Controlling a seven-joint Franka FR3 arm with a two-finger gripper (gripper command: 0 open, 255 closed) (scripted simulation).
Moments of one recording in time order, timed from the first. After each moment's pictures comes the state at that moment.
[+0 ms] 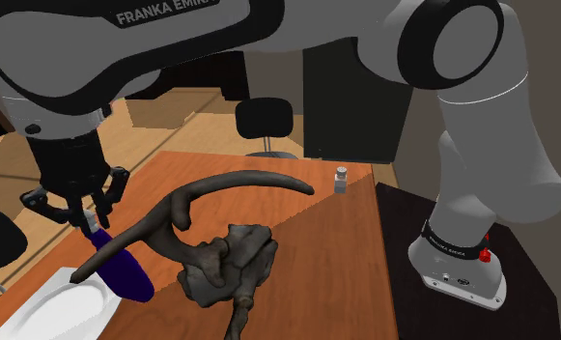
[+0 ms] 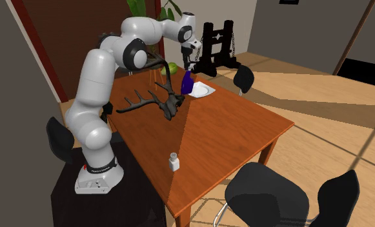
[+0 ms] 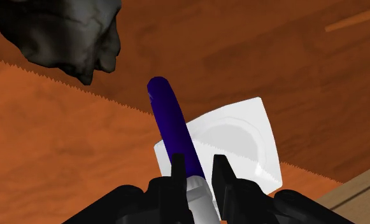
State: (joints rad) arm 0.62 0.50 0.19 -1.24 0.08 1.90 0.74
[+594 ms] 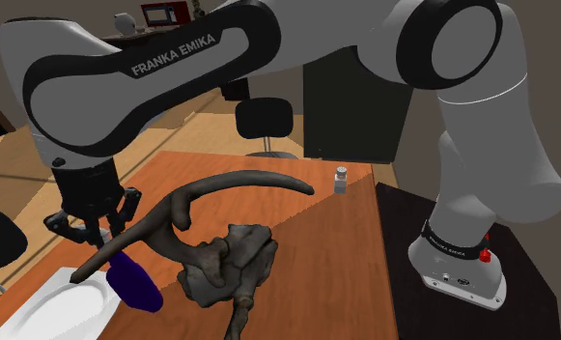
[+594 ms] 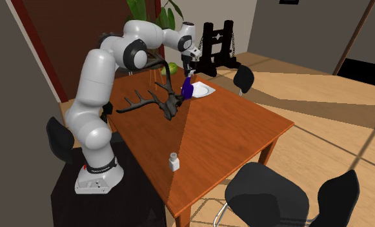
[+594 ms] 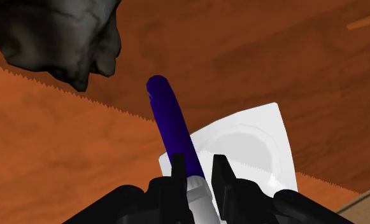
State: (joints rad) arm 0.62 0.50 0.19 -1.36 0.08 2.02 0.72
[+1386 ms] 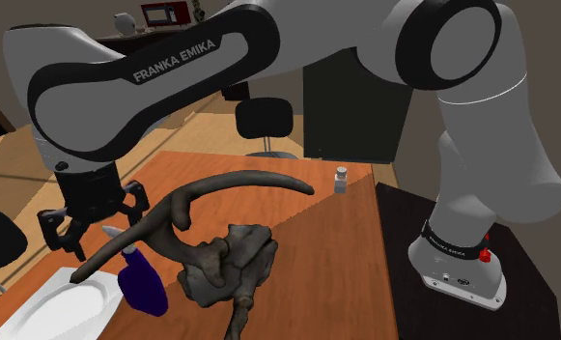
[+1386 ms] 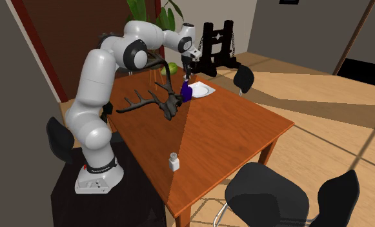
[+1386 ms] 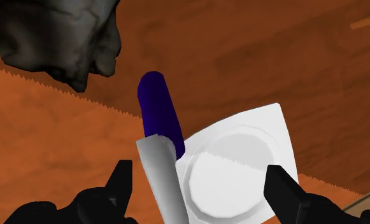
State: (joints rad) arm 0.62 0.50 0.19 -1.38 0.08 2.04 0.72
